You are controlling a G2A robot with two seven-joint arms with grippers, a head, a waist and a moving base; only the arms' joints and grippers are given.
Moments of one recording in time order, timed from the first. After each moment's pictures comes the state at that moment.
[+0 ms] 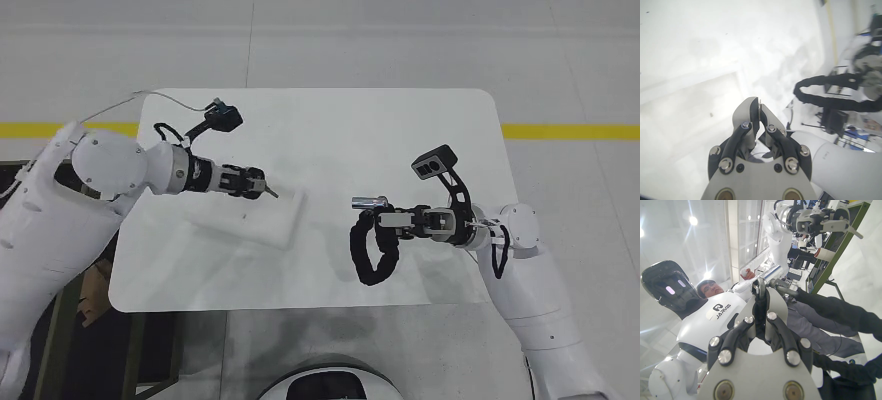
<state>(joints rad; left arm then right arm) 0.81 -0.67 -1.04 -1.74 -0.18 -0.07 -1.18 -1.20 -1.15 1.29 -1.59 0.77 -0.23 1.39</state>
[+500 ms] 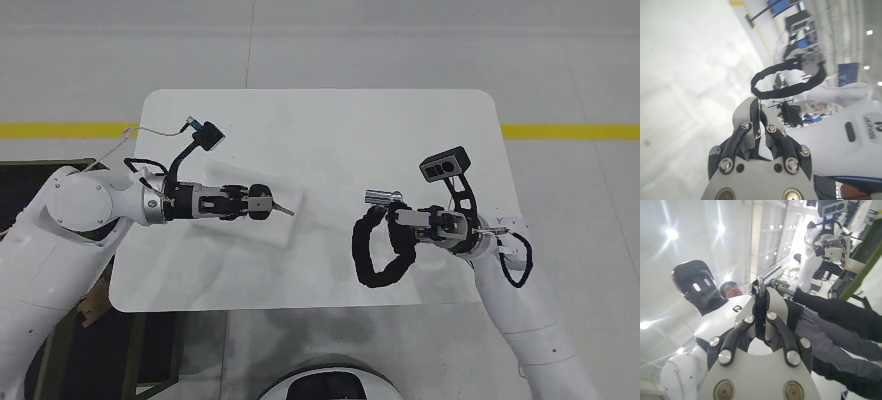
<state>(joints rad) 1.10 -0.66 -1.21 -1.80 -0.58 -0.37 -1.08 -1.25 -1.17 1.26 -1.63 1.02 -0.26 1.36</state>
